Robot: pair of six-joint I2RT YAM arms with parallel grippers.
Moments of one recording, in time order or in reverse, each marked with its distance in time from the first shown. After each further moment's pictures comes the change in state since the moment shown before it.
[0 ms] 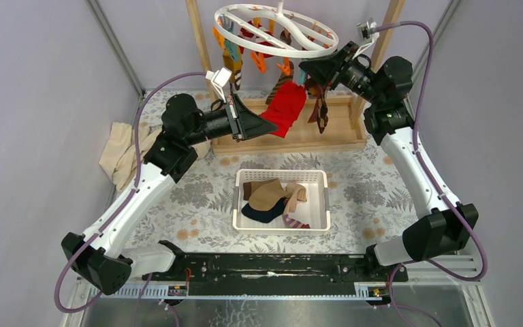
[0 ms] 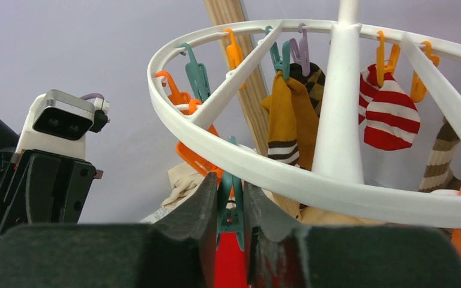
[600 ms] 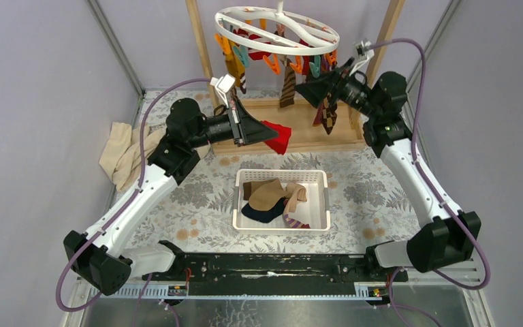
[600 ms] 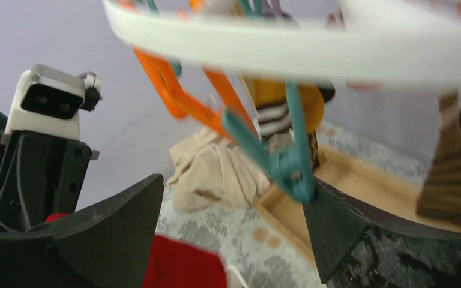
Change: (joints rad) left arm 0.000 -0.003 -0.048 0.038 0.029 -0.031; right arm 0.000 -0.048 -0.118 -0.004 0.005 0.012
